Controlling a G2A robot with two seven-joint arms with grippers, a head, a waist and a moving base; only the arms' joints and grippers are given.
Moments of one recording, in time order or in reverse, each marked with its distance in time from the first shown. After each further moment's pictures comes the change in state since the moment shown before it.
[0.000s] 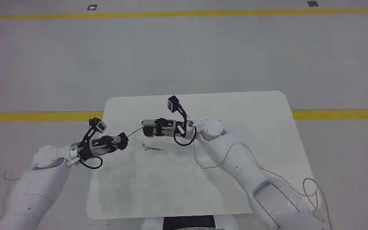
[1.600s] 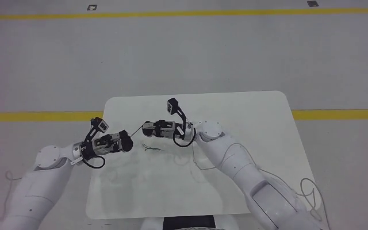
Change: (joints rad) left arm 0.020 -0.002 0.000 -0.049 0.018 0.016 0.053; right arm -0.005 -0.022 0.000 0.041 0.044 -0.017 0.014
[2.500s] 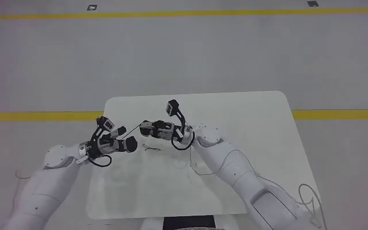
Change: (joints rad) left arm -0.031 -0.028 0.062 0.013 -0.082 -0.017 0.016; right arm -0.082 0.006 0.019 -0.112 0.024 0.004 -0.070
